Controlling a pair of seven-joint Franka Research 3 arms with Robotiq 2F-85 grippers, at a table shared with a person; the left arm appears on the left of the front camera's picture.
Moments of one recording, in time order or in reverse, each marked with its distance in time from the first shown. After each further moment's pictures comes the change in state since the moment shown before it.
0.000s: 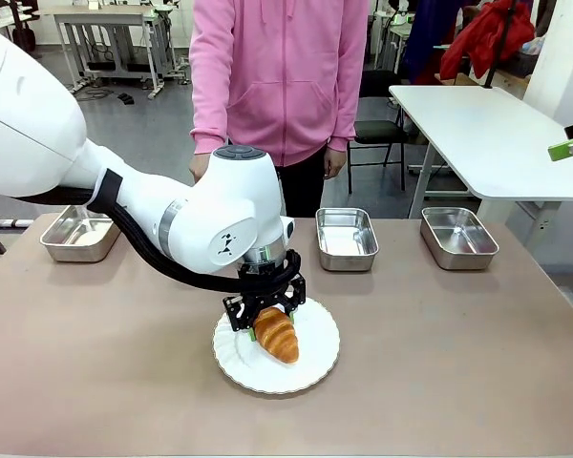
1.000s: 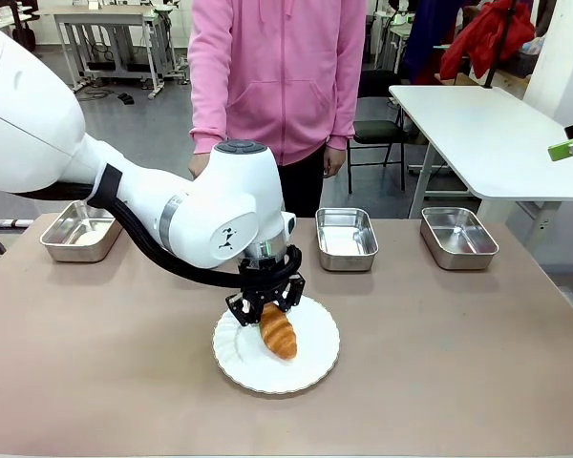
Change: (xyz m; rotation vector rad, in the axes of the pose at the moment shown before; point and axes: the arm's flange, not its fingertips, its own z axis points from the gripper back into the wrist) left arm 0.006 -0.001 0.009 -0.005 -0.017 -0.020; right arm 0.000 0.000 0.000 0.000 0.000 0.000
